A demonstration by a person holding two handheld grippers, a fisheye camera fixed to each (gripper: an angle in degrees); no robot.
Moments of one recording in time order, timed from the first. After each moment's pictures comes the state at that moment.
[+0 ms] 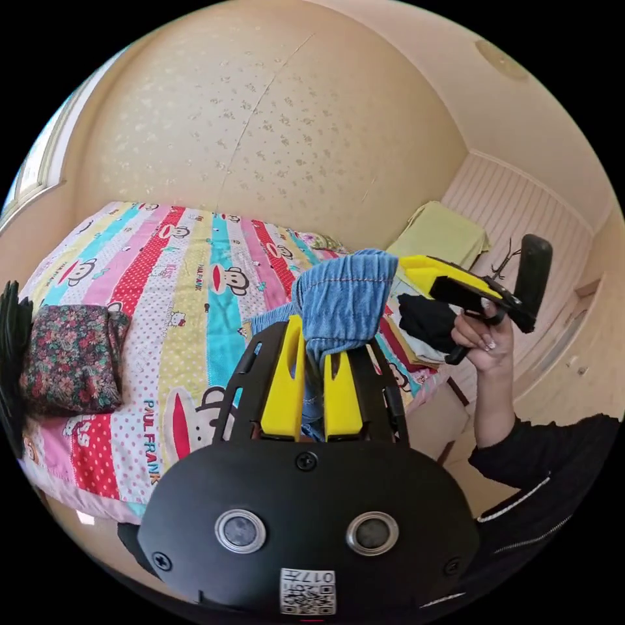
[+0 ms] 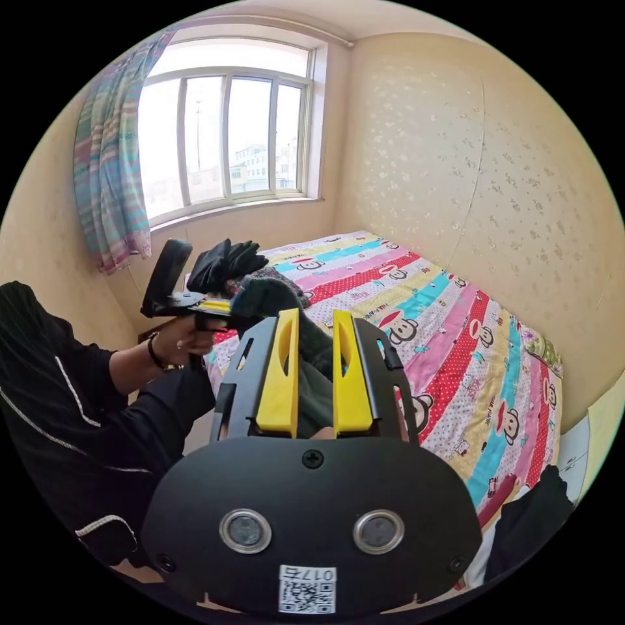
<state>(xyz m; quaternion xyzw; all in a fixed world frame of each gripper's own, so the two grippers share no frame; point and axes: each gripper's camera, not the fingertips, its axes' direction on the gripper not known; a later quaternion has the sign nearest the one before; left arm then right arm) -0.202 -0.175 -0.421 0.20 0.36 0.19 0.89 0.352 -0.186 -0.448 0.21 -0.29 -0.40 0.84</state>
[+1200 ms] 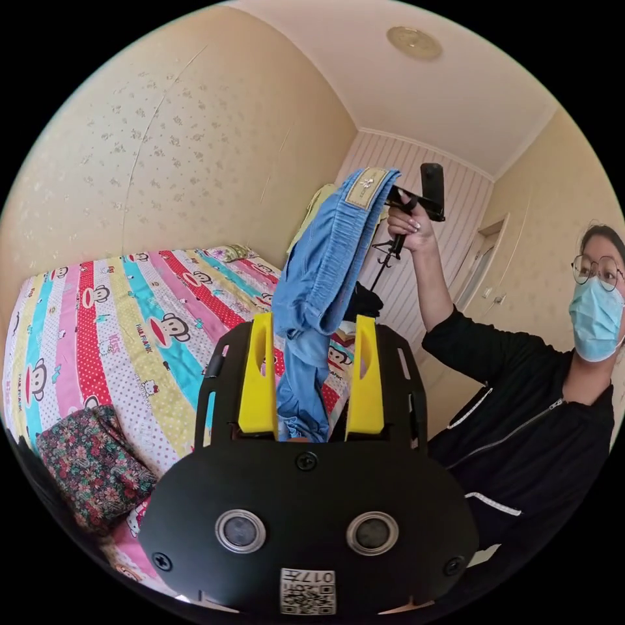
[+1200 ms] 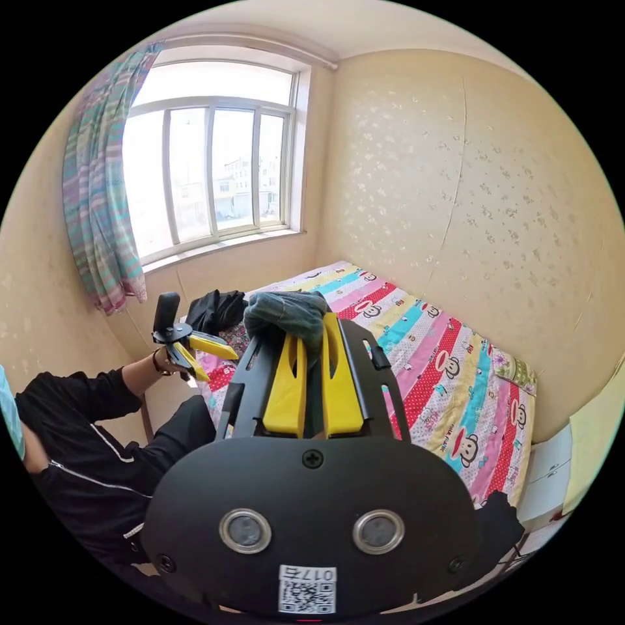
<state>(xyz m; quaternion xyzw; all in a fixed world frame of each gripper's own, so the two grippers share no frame) -0.219 -0.244 -0.441 0.15 0.42 0.29 0.85 0.356 -0.299 -0.621 0.26 -0.32 -0.37 0.83</state>
